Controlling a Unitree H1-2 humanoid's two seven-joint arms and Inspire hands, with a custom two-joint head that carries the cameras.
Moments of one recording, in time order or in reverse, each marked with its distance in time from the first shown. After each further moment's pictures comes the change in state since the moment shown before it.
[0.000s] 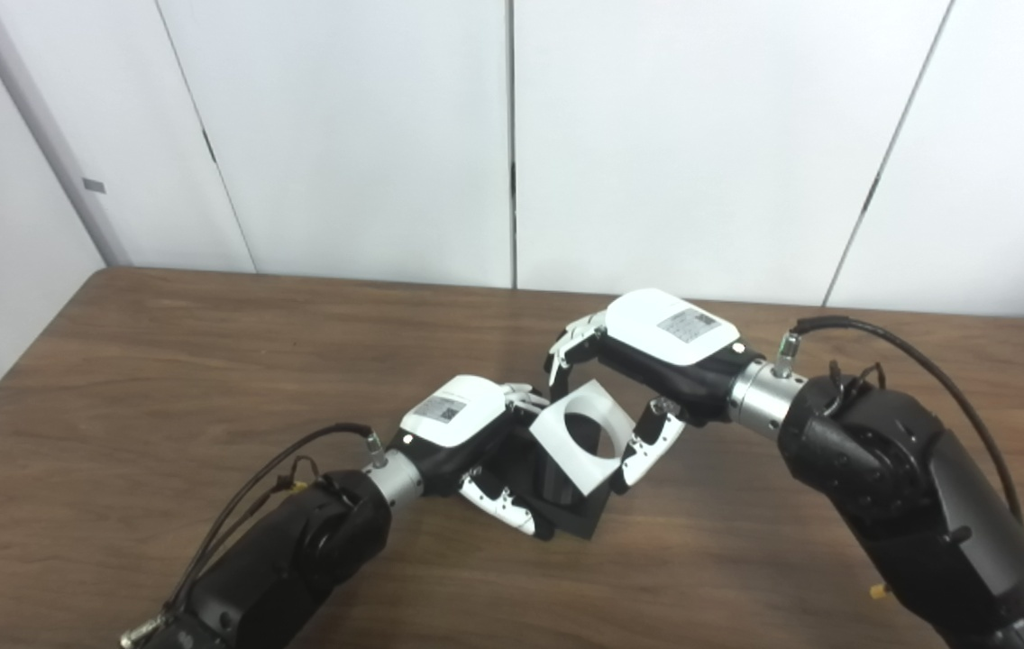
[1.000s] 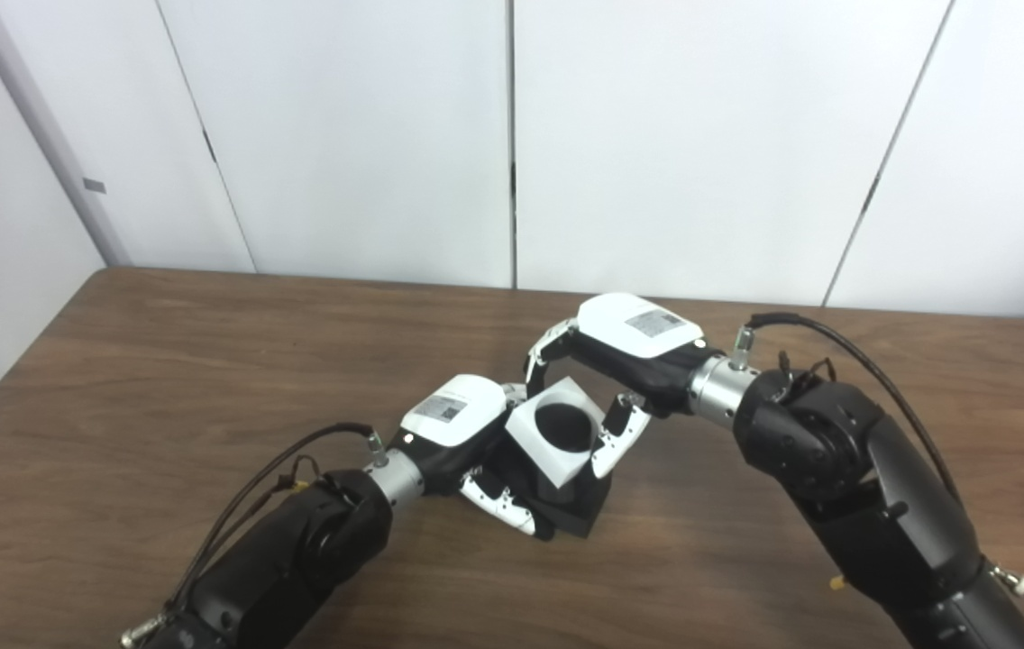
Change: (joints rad) left arm 0.001 0.000 0.000 -0.004 0.006 0.011 0.000; right arm -0.050 0.080 0.038 0.145 -0.017 0.006 -0.028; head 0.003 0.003
